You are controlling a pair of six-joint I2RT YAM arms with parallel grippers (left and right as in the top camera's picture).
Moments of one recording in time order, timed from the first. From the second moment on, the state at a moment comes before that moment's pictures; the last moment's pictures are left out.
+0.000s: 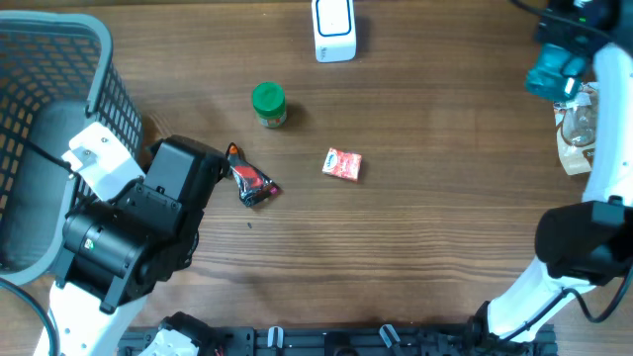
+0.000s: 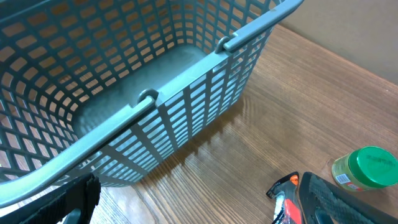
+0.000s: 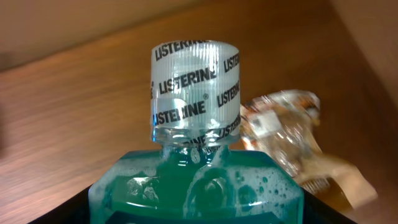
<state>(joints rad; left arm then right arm) -0.48 1.09 1.43 -1.50 -0.89 -1.04 -0.21 1.94 2.12 -1.13 0.18 0.14</state>
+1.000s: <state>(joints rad) -0.48 1.09 1.43 -1.40 -0.55 -1.04 -0.31 2.35 2.11 -1.33 0.43 0.27</state>
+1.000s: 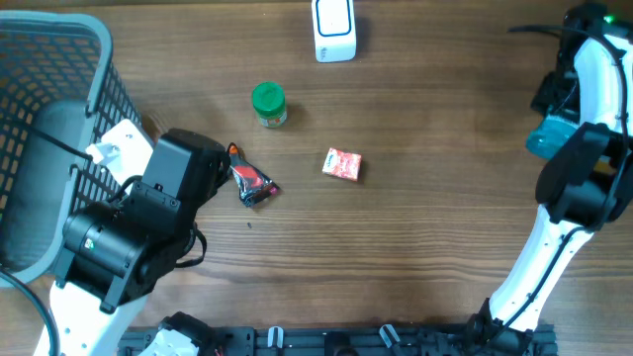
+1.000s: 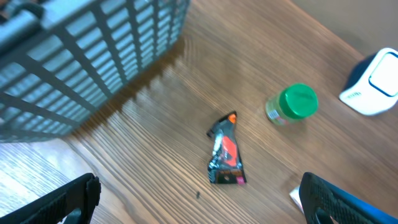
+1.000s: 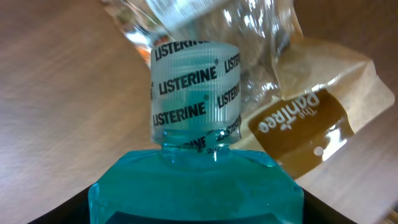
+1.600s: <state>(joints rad) -0.48 1.09 1.43 -1.40 -0.35 -1.04 -0.34 2.39 2.11 -1.33 0.51 0.32</state>
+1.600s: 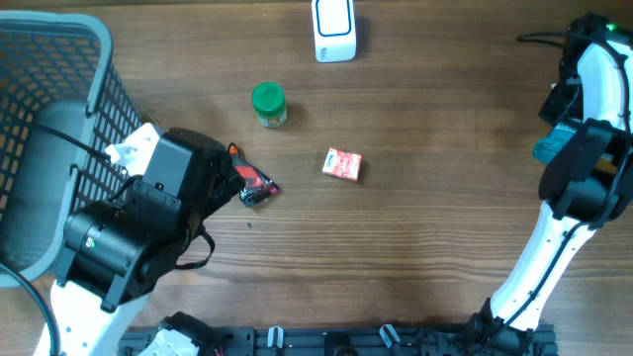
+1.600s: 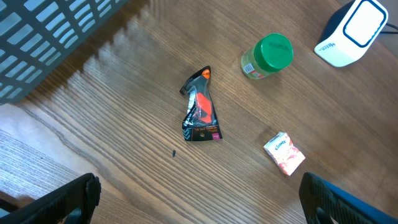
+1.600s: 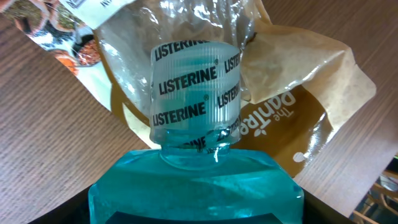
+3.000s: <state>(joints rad) -0.48 1.09 1.43 -1.40 -0.35 -1.04 -0.33 2.39 2.11 -1.36 0.44 0.32</state>
